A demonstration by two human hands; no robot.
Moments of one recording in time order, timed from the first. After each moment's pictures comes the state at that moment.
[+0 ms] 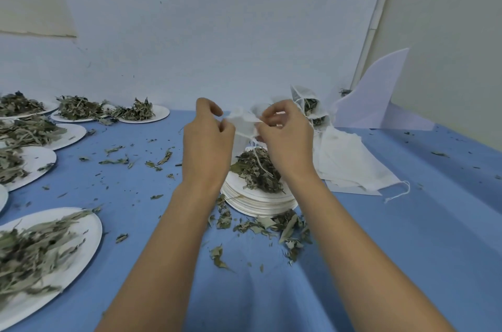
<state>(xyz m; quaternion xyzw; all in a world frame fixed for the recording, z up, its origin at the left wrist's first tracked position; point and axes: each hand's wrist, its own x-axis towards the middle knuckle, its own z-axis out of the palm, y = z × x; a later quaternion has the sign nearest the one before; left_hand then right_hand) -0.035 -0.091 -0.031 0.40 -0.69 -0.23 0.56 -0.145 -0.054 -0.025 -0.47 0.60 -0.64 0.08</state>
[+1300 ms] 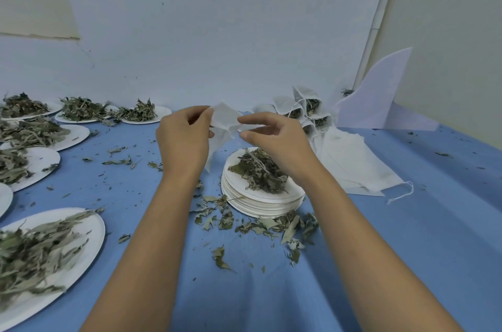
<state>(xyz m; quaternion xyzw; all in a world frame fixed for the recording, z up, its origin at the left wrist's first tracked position) -0.015 -0.107 -0.027 0.42 -0.61 -0.29 0.61 -0.159 -0.053 -0.028 -0.59 0.54 -0.56 0.22</state>
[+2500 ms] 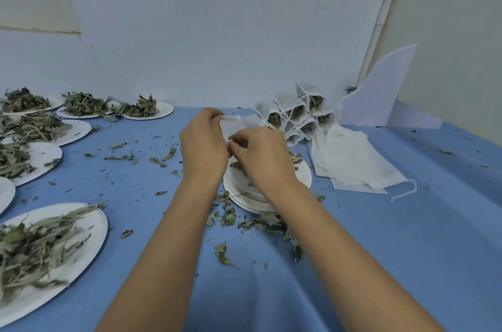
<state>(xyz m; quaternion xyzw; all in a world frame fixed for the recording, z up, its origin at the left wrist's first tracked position) -0.031 -0.102 -0.036 0.43 -0.64 -0.31 0.55 -0.120 -0.061 -0.043 -0.64 0.66 -0.39 -0.03</state>
